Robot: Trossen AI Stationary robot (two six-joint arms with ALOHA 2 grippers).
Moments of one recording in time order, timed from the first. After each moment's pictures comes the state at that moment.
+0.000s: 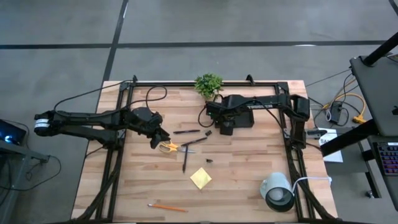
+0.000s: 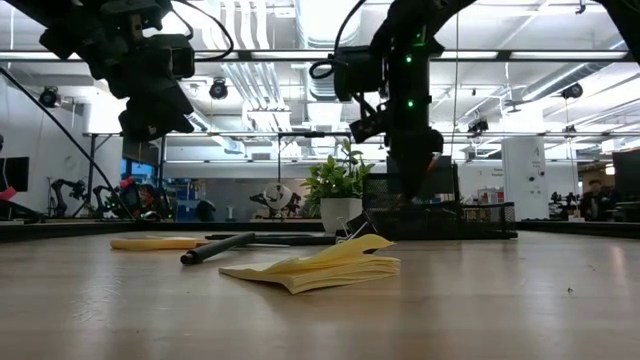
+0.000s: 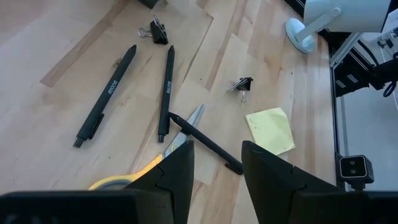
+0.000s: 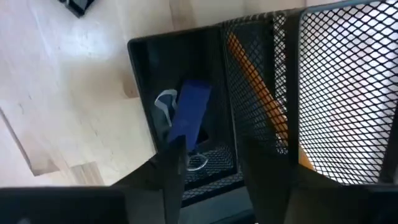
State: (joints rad) left arm 0.13 0.87 0.56 -0.32 0.21 -0.54; right arm -0.22 1.92 1.43 -1.03 0.25 -0.05
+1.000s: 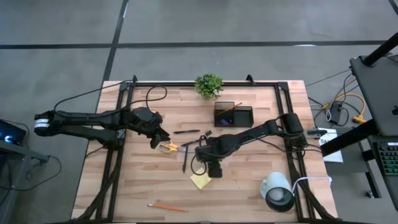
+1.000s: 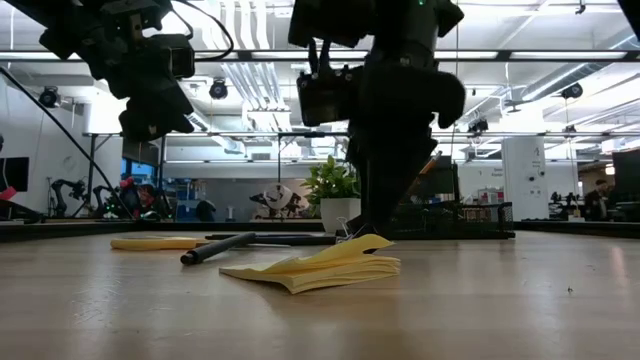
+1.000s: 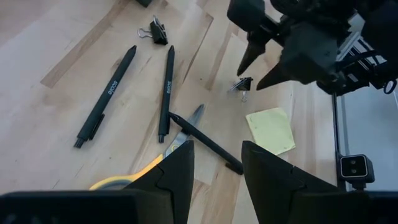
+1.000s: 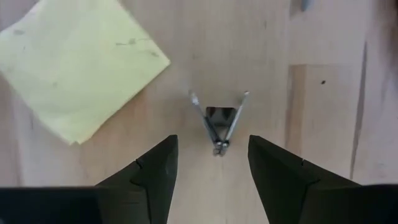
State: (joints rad) left arm 0.13 0.87 0.56 -0.32 0.21 -0.53; right arm 0.20 2.07 1.50 -0.77 -0.02 0.26
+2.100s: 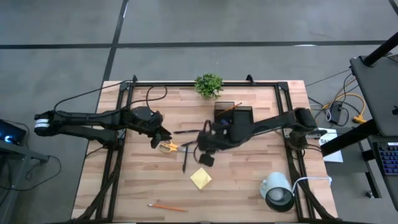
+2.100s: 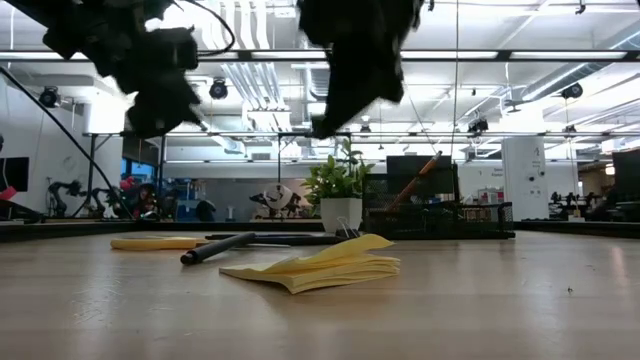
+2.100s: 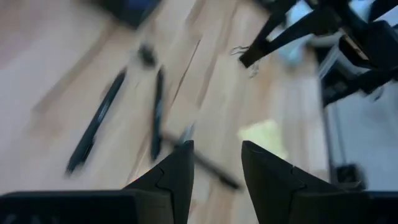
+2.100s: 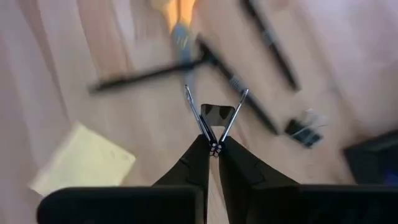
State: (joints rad) left arm 0.13 0.87 0.56 -0.24 0.22 -0.51; right arm 0.17 1.88 1.55 -0.75 0.22 0.52
